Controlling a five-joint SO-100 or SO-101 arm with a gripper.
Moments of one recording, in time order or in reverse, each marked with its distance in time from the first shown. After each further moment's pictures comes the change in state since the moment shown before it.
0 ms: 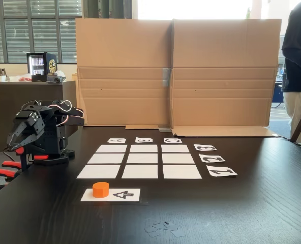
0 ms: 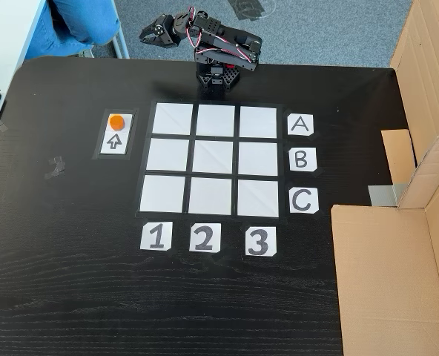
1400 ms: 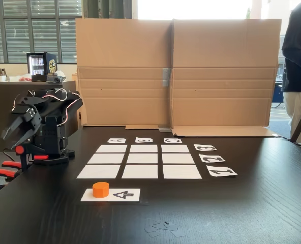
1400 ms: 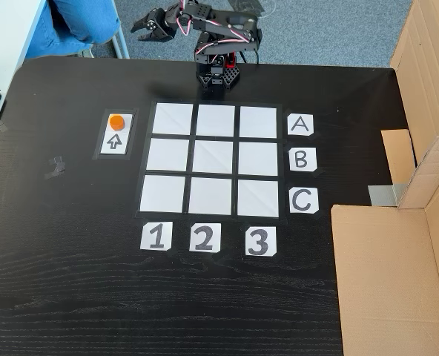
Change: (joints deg) arm -2.2 -31.8 -19.1 0.7 -5.5
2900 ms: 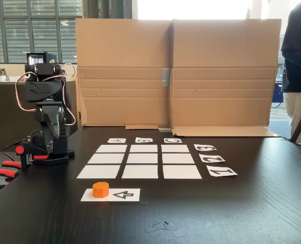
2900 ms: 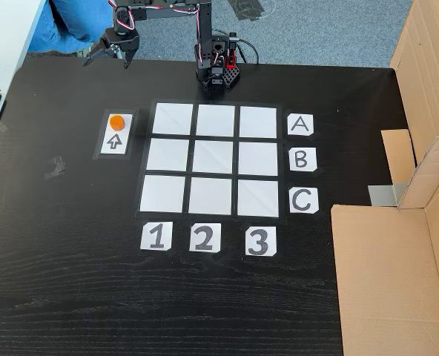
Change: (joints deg) arm -26.5 -70.9 -72.6 42.6 -11.3
